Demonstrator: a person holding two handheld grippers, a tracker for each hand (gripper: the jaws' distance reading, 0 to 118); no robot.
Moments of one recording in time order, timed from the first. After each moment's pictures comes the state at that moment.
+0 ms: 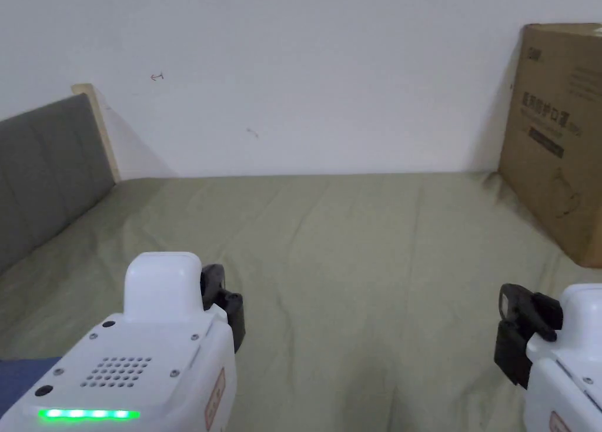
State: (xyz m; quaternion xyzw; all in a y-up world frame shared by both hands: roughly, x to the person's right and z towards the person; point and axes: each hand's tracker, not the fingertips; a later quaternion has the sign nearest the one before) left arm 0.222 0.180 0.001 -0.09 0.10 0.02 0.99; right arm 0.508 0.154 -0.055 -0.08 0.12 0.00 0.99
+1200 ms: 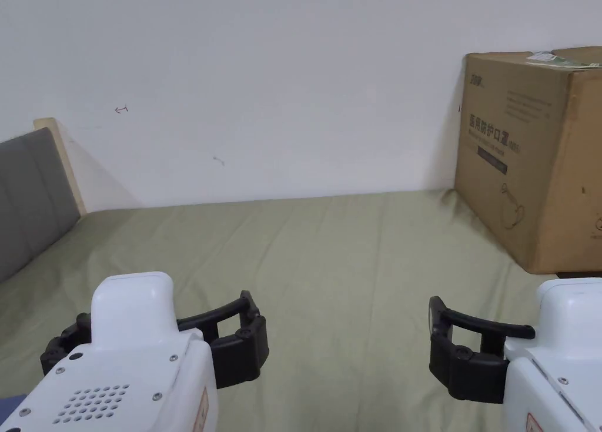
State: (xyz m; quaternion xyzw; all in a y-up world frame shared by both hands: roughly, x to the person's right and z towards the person) left arm 0.249 0.198 0.018 -0.09 0.14 0.02 0.99; right arm 0.528 0.175 -0.023 -0.05 0.09 0.00 1.00
